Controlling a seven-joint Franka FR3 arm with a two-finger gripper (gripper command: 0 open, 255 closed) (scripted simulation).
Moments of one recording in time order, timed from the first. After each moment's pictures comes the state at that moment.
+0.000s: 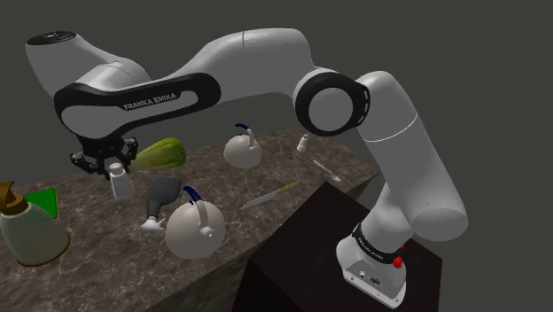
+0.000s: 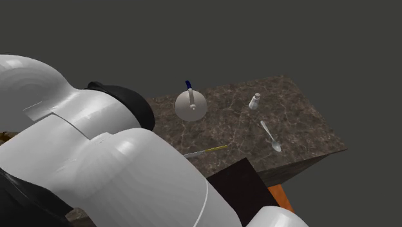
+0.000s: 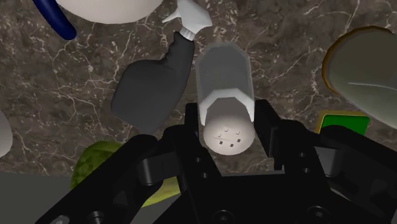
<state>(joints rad) 0.43 0.90 0.26 -1.09 -0.34 1.91 0.90</state>
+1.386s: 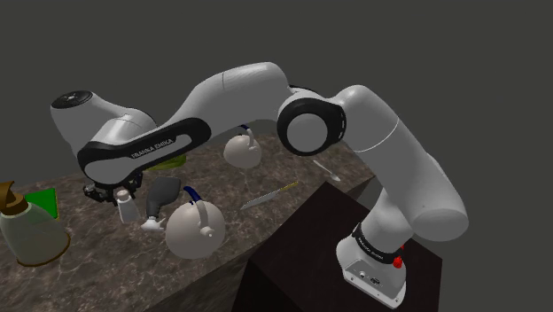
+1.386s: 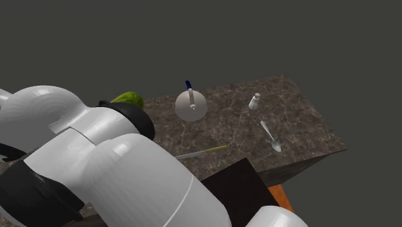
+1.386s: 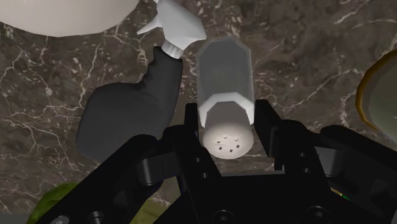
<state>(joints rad) 0.44 1.07 0.23 -1.09 -0.37 2.07 0.92</state>
